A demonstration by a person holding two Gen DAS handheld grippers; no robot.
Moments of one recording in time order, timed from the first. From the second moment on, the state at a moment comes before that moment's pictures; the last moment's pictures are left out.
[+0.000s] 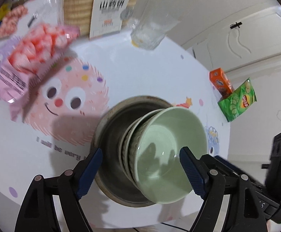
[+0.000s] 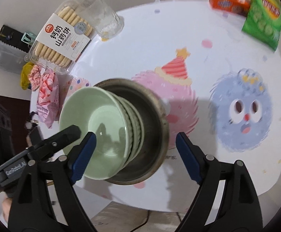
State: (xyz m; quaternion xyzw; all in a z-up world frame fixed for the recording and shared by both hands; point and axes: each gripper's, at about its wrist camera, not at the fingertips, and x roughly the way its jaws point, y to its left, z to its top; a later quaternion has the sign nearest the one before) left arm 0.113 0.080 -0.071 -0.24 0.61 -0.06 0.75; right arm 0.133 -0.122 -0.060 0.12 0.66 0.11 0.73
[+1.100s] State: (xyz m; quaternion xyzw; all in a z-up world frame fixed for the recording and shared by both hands) left arm -0.014 0.029 -0.003 -0.10 0.51 0.00 0.85; right arm 0.001 -0.176 0.018 0.00 0.49 0.07 0.87
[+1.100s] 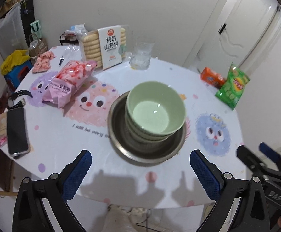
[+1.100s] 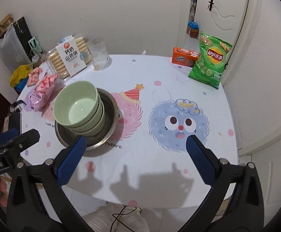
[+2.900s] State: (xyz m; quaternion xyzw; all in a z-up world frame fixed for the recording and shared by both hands) left arm 0.007 0.039 -0.014 -0.04 0.53 -0.02 0.85; right arm 0.008 -0.158 0.004 0.00 0.51 0.01 0.86
